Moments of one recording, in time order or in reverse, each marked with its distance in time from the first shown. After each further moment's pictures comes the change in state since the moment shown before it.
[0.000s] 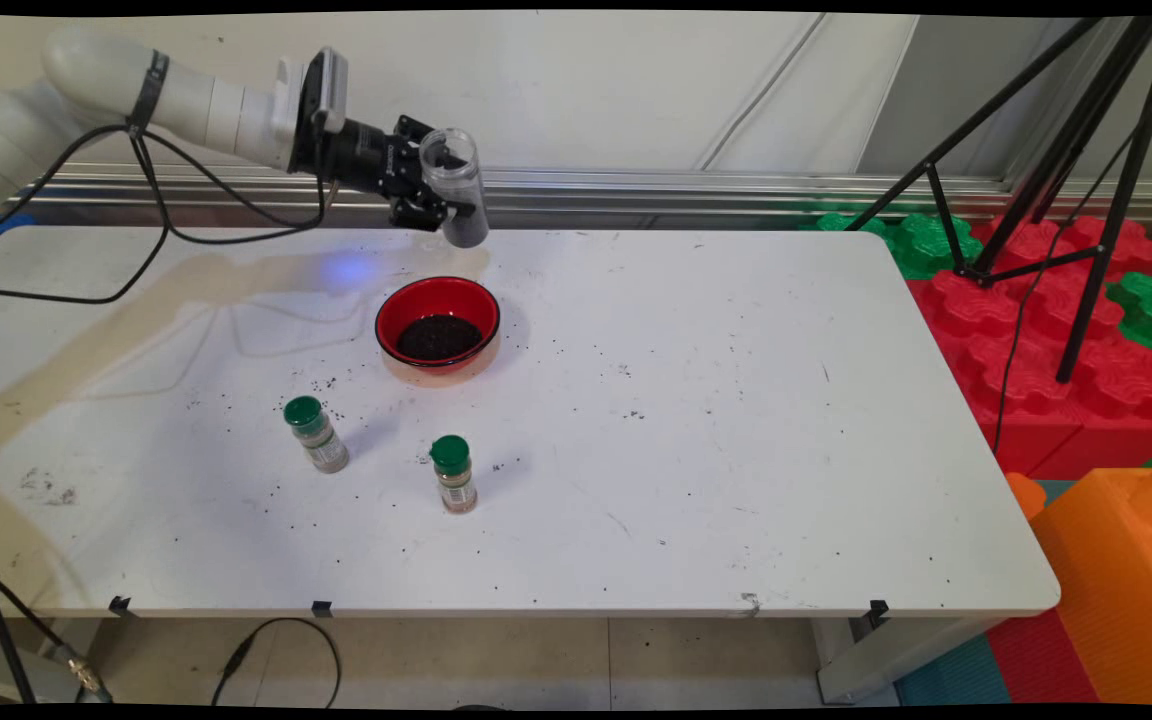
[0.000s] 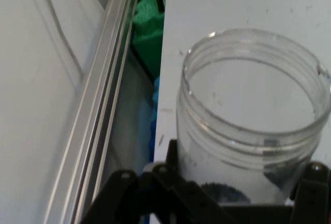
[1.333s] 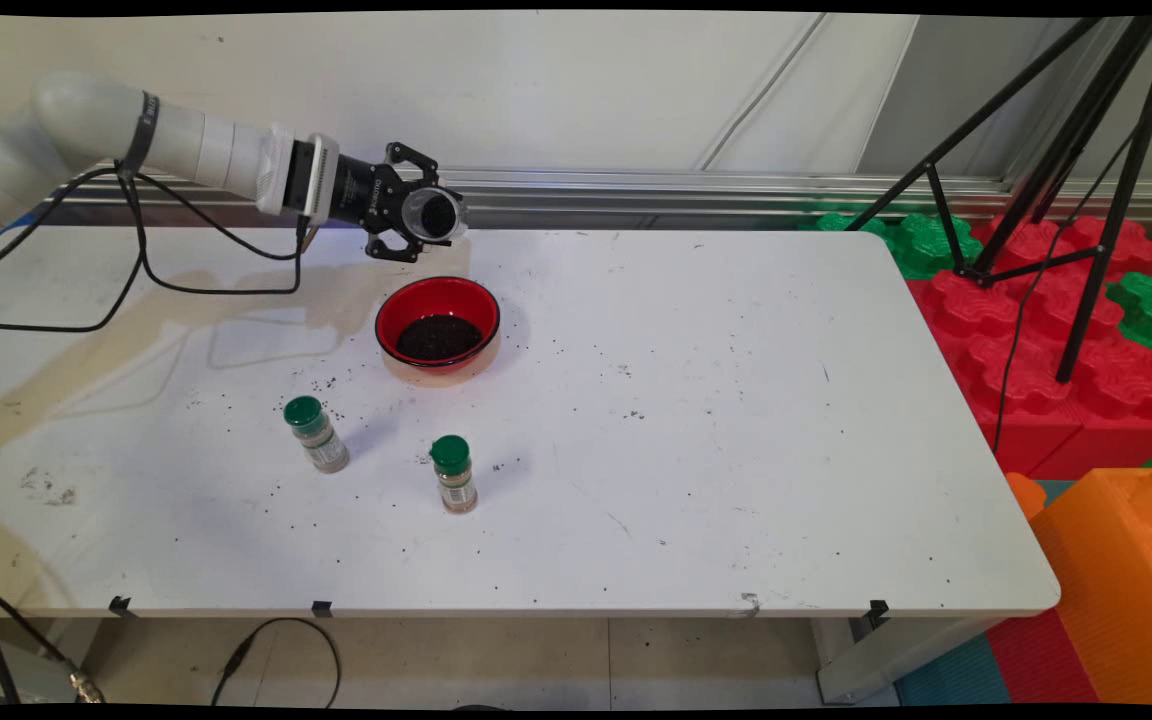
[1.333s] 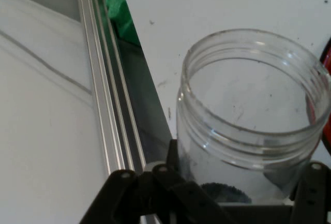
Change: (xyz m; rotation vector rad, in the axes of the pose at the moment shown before) arm -0.019 0.030 -0.005 0.015 -0.098 0.571
